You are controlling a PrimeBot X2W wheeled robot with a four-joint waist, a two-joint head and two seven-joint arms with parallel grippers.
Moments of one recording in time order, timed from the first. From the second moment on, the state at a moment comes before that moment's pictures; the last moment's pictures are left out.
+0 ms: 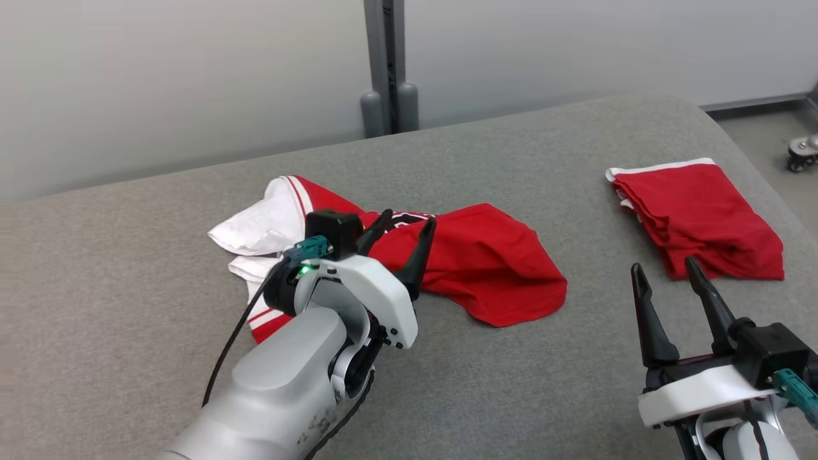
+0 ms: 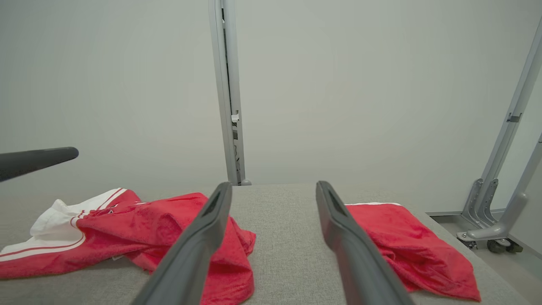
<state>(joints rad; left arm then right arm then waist) -0.77 0.05 -1.03 0.77 -1.06 0.08 -0.24 -0.12 -0.05 0.02 0.17 0.10 0.13 -0.23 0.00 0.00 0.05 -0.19</state>
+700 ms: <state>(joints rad) -0.17 0.21 -0.53 0.24 -0.65 0.28 -0.26 0.00 -0.05 -0.01 0.15 0.12 0.13 -0.23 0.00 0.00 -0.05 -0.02</state>
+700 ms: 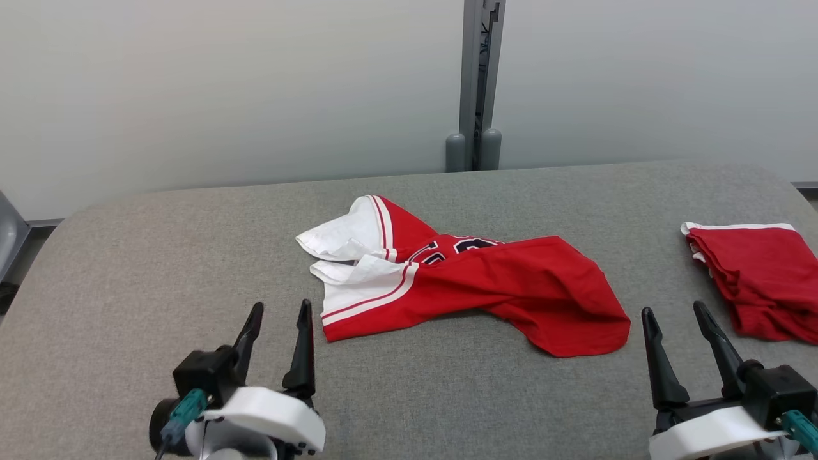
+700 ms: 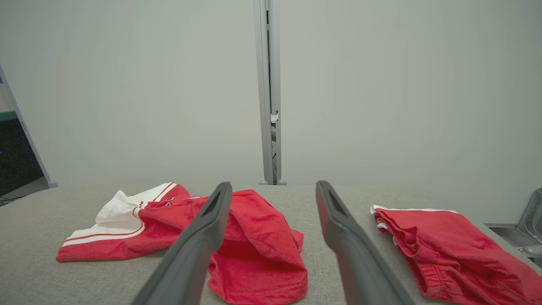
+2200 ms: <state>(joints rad) 0.08 0.07 -0.25 0.23 -0.40 0.15 -0.26 0.03 -0.05 0.04 0.21 0.14 0.13 -0.26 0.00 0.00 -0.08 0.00</state>
